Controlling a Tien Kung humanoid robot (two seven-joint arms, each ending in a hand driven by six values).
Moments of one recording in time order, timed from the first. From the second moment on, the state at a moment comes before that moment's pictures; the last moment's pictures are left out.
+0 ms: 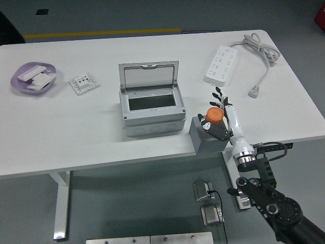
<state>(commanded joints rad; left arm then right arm) 0.01 0.08 -1.27 -0.18 0.93 0.12 0.18 0.23 -0.13 0.96 1.08 -1.33 -0.53 0.39</state>
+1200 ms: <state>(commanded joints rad) 0.01 0.08 -1.24 -0.18 0.90 0.10 0.16 0.27 -0.11 0.96 1.07 -1.39 -0.57 0.38</state>
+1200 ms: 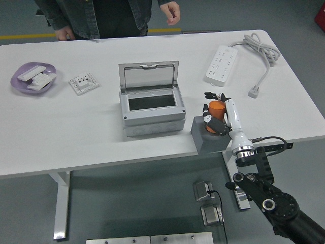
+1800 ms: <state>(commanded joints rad) 0.01 0.09 -1.25 -0.18 0.92 0.10 0.16 0.50 -0.09 0.89 1.04 -1.61 -0.57 0.21</state>
